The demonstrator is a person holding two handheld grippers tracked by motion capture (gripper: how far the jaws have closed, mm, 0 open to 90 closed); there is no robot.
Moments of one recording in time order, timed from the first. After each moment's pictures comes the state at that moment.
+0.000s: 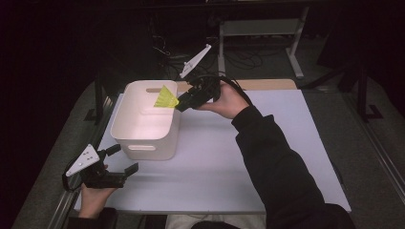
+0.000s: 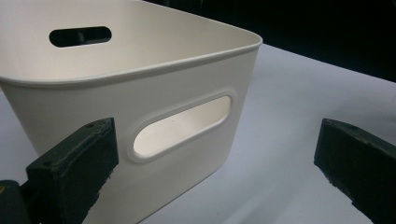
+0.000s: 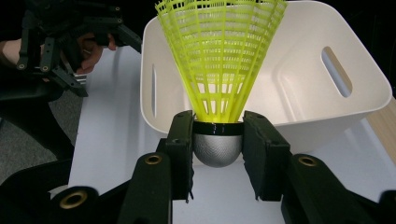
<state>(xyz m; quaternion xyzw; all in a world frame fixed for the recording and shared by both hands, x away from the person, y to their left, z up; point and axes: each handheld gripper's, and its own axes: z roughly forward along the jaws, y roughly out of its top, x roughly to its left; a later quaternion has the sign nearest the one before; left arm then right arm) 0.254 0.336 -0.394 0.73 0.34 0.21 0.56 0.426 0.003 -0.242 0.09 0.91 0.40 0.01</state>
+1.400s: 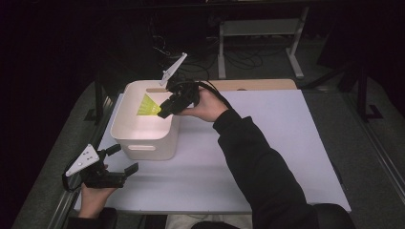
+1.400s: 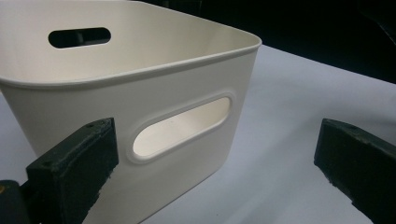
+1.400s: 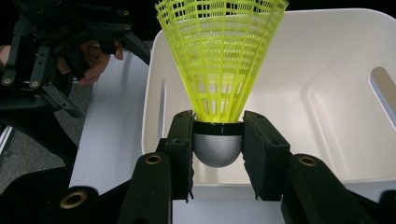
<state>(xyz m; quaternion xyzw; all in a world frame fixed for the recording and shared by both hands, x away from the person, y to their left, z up) 0.254 0.336 -0.394 0.73 0.33 0.21 0.56 0.433 0.055 -0.265 0.06 0.92 0.40 -0.02</state>
